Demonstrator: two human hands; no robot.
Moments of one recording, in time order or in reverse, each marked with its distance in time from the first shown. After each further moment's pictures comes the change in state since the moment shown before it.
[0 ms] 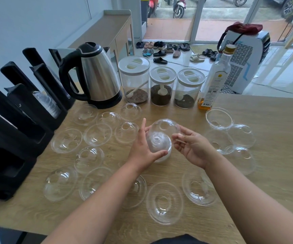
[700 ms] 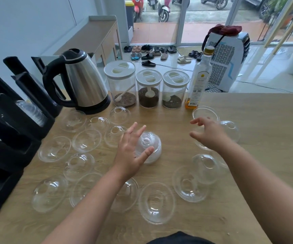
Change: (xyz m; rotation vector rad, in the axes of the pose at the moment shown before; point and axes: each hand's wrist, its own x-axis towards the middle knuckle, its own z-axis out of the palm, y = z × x) left_hand -0.013 0.006 -0.017 0.101 0.027 0.199; right_hand -0.016 -0.058 -0.047 -1.537 0.494 -0.207
